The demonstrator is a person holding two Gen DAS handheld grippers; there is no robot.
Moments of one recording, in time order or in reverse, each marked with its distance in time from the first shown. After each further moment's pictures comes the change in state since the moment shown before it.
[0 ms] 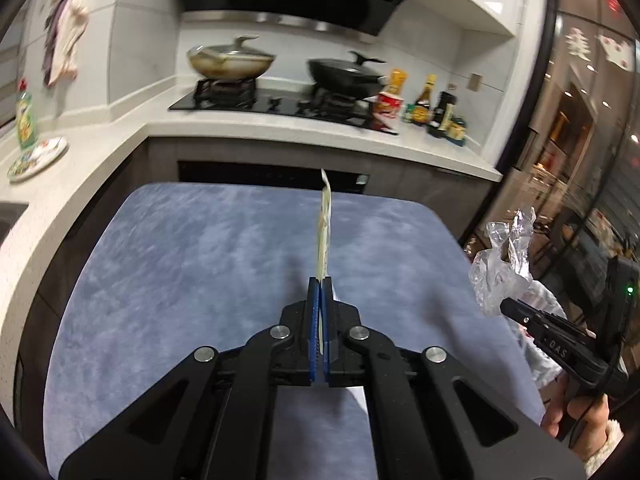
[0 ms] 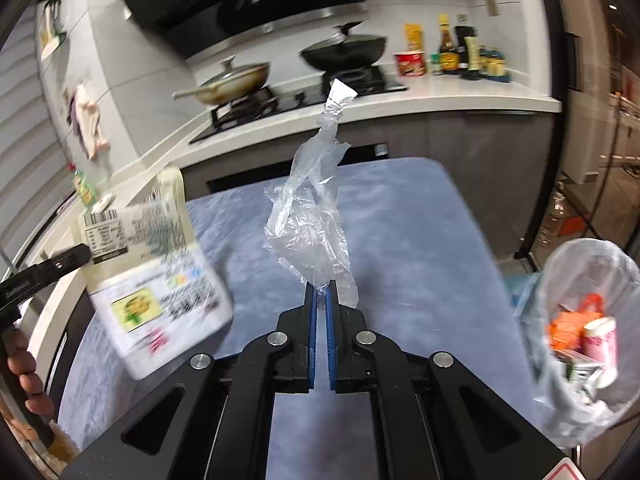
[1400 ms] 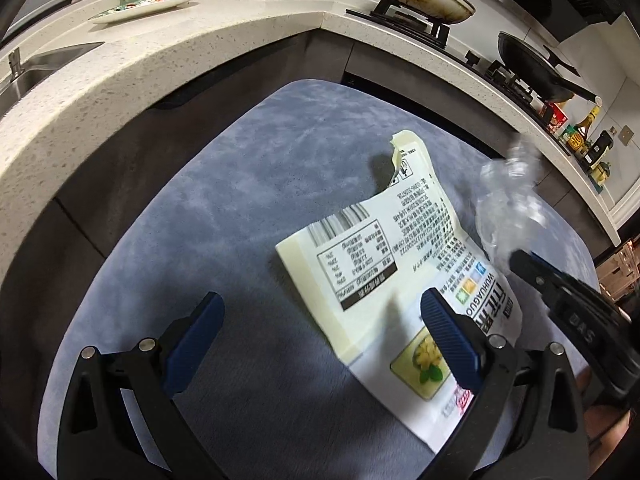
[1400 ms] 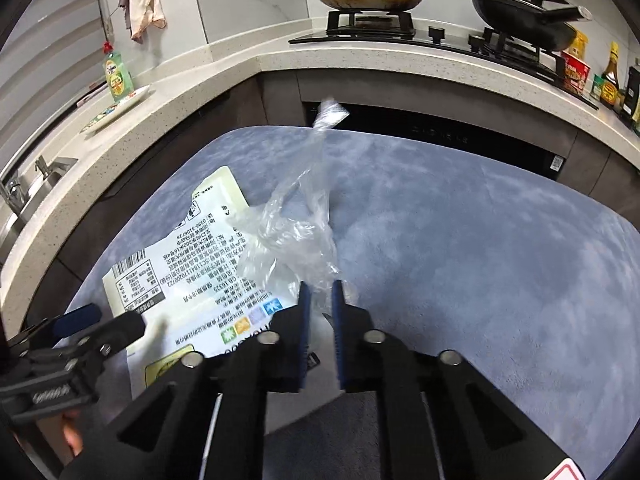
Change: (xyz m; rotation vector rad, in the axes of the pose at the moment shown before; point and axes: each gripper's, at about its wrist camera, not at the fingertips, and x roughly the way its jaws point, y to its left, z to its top) left arm 0.119 0.228 -0.041 -0.392 0.179 0.318; right arm 0.247 0.227 0.025 -0.325 0.225 0.143
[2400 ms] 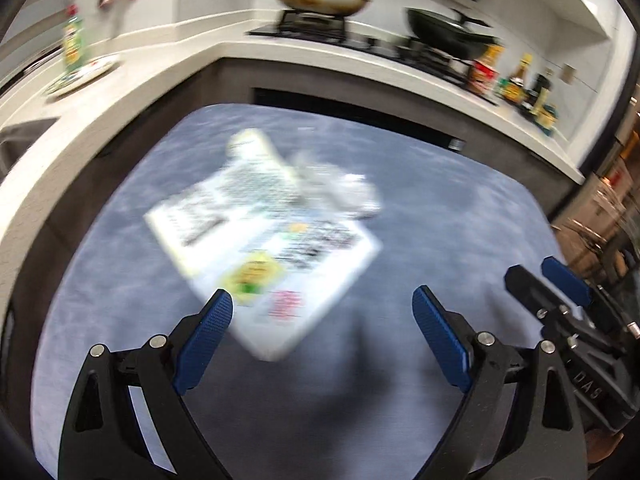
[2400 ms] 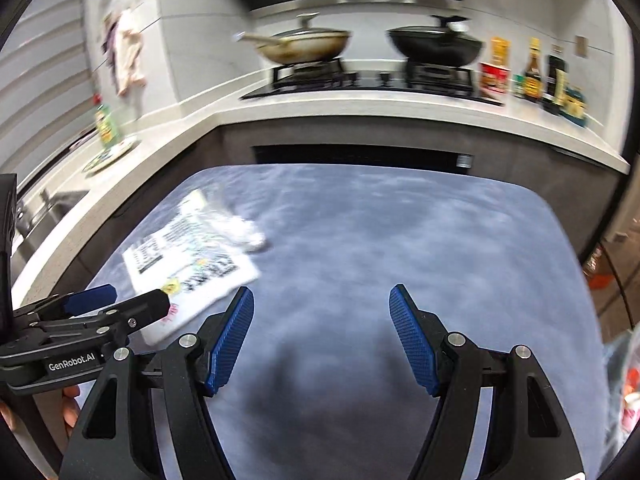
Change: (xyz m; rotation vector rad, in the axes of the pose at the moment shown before) left arm -0.071 -0.098 -0.045 0.192 -0.026 -0.053; right arm -0.129 -0.050 -0.065 0.082 -0.149 -0.088
